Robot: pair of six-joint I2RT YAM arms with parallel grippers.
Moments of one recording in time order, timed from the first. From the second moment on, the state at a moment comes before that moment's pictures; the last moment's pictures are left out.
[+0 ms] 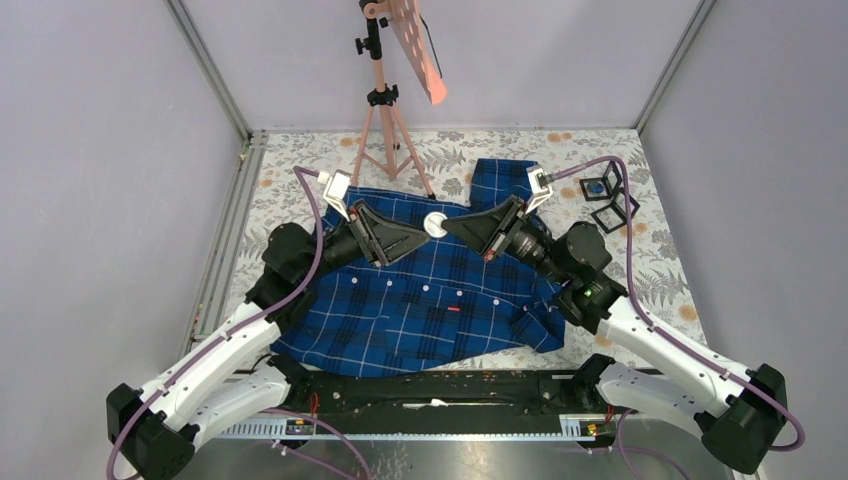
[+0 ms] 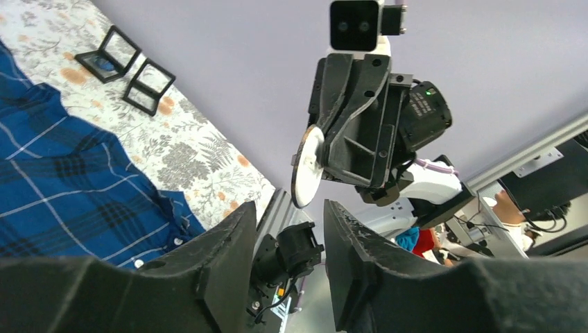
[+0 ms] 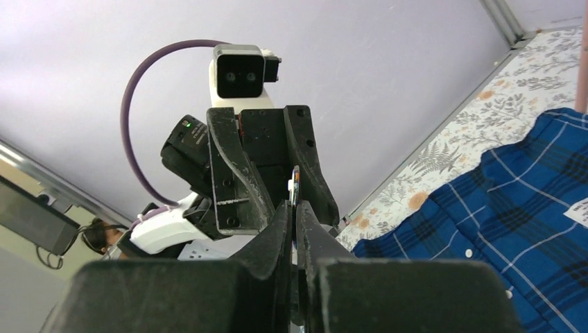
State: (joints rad) left arm -0.63 0.86 0.72 0.34 0.49 -0.90; right arm 0.75 0.93 0.73 0.49 -0.27 0.90
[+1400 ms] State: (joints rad) left arm -0.63 0.85 0.69 0.39 0.54 -0.95; right arm 0.75 1.02 0.81 0.38 -0.41 0.92
